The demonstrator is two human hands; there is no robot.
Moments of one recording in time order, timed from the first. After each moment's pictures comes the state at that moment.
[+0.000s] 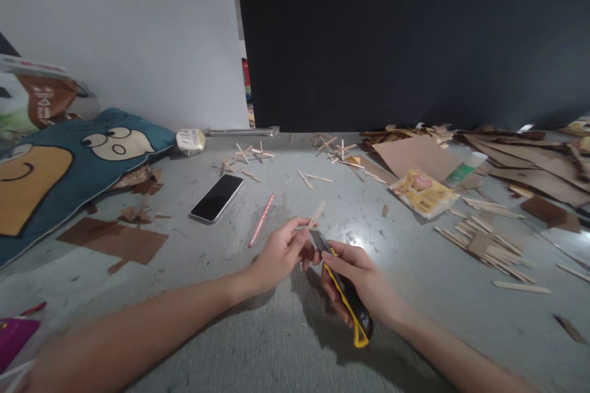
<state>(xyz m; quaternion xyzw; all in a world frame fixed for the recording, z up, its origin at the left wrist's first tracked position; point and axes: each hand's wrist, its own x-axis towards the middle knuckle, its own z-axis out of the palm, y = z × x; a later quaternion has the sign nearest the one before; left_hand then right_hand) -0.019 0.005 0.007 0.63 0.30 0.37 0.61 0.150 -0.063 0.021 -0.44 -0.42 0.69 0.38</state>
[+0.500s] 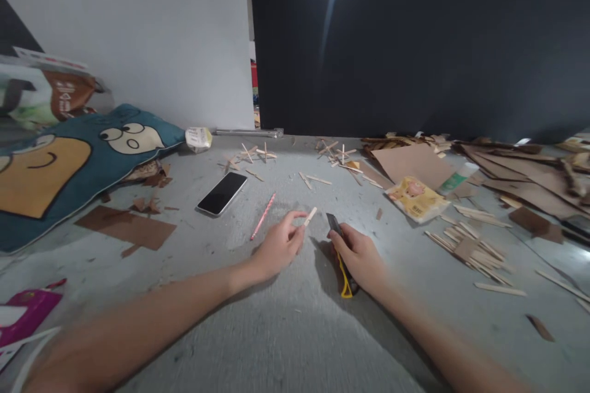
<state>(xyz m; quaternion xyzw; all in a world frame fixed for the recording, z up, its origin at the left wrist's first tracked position) -0.021 0.008 0.004 0.70 0.40 0.34 0.48 0.180 -0.034 0.003 -0.62 -0.65 0.25 0.37</state>
